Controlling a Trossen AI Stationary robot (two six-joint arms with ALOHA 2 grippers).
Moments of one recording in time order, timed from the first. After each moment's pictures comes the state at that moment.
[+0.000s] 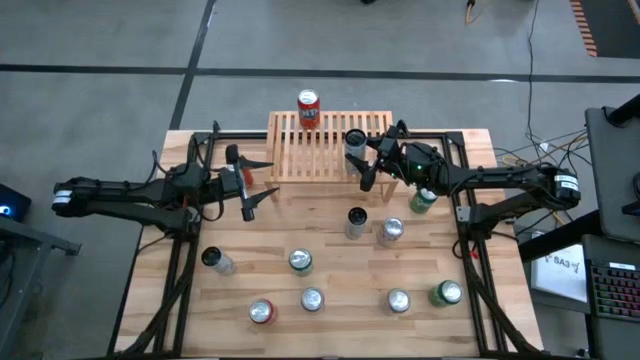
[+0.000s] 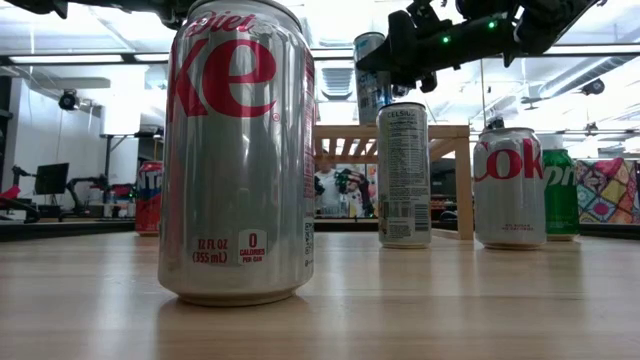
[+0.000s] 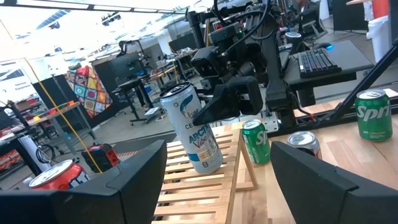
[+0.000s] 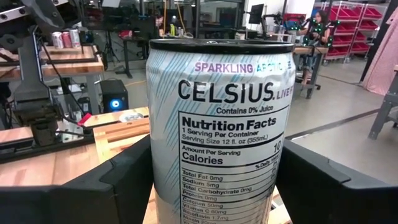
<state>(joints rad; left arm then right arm) 0.03 0.77 0.59 0.23 -0.23 0.36 -0.30 1.27 0.71 0.56 0.19 -0.03</state>
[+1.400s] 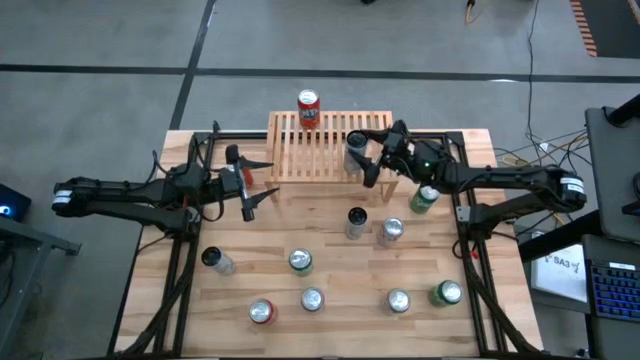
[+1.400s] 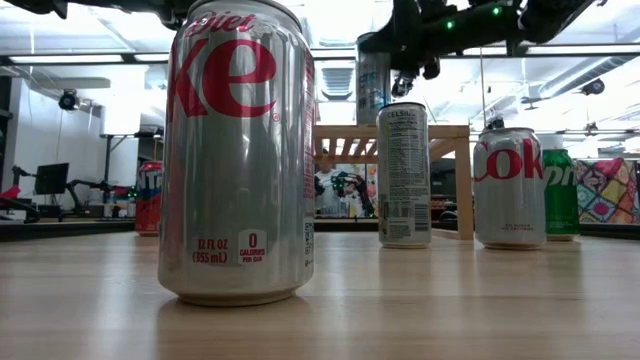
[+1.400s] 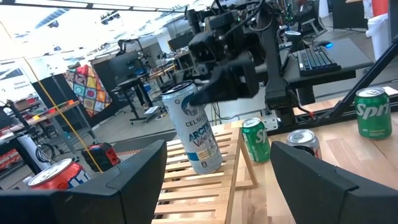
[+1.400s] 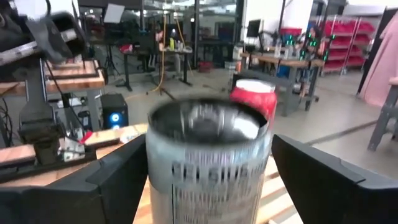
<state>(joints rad) 0.03 0.77 0.59 0.22 -0.23 0.36 -0.30 1.22 0.74 0.53 0.19 -0.05</state>
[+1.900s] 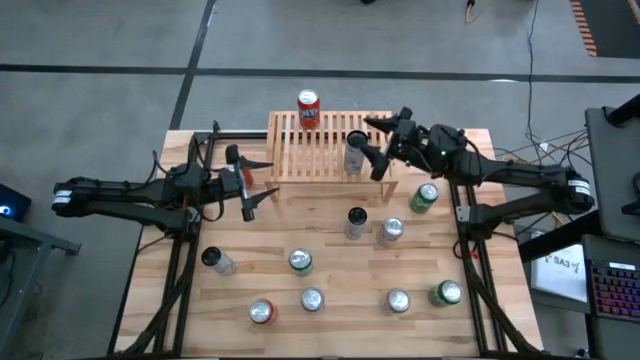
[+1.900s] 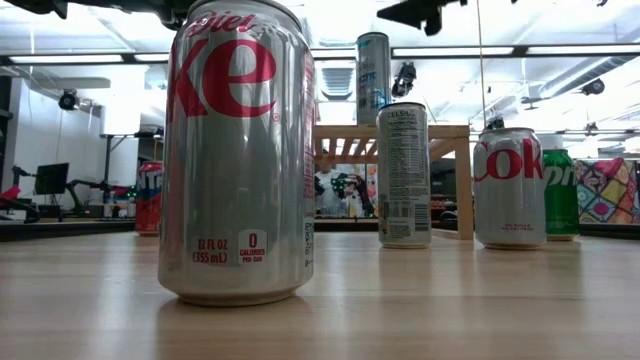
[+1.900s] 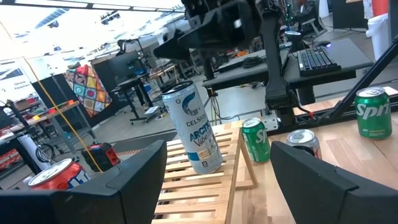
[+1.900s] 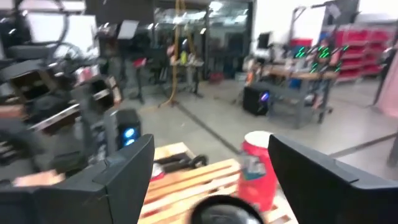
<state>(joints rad) 0.03 0.77 0.59 0.22 -0.23 0.36 -0.25 1.15 0.98 0.24 0.18 -0.03</state>
